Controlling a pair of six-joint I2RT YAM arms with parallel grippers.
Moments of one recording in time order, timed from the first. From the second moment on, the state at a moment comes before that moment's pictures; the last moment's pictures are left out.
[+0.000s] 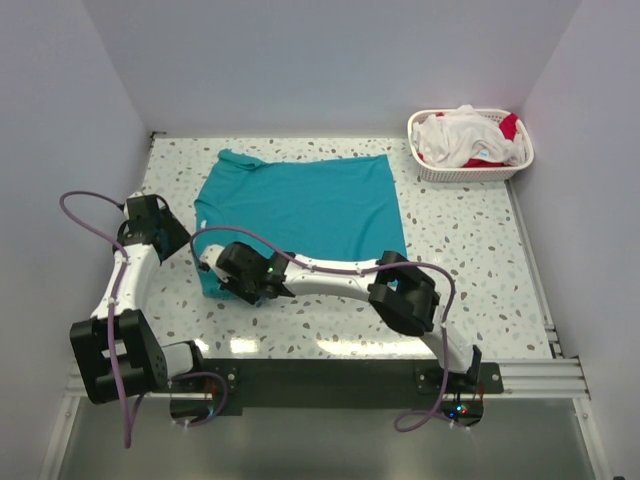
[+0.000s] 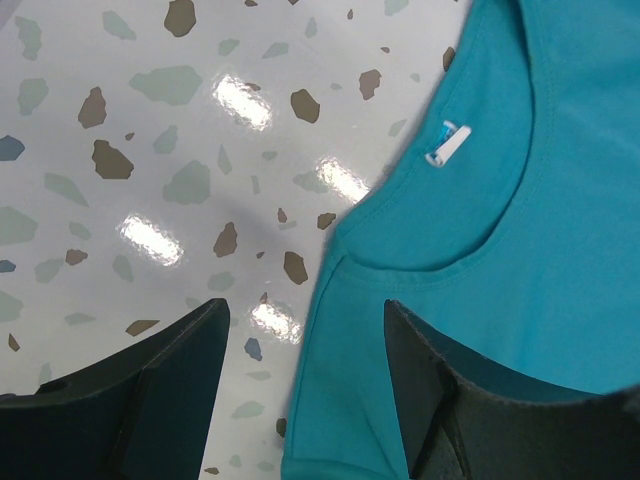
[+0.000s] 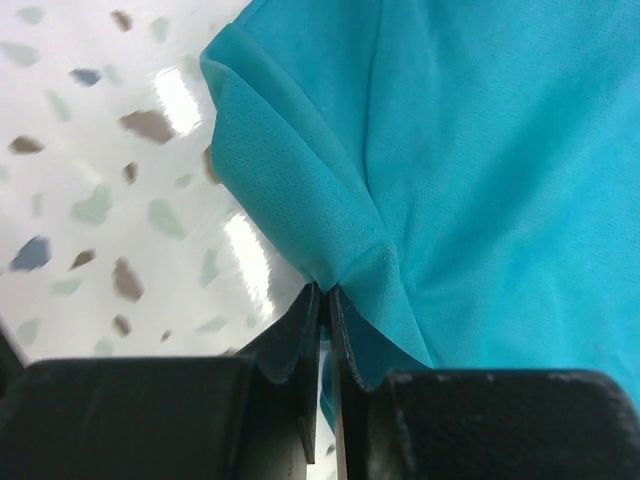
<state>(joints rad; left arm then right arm) 0.25 1.24 0.80 -0.45 -0.13 -0.47 1.21 2.21 1.74 -0.39 0.11 0.00</state>
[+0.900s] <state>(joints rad) 0.25 1.25 0.80 -0.45 -0.12 -0.46 1.22 2.10 1.62 -0.47 -0.17 0.09</state>
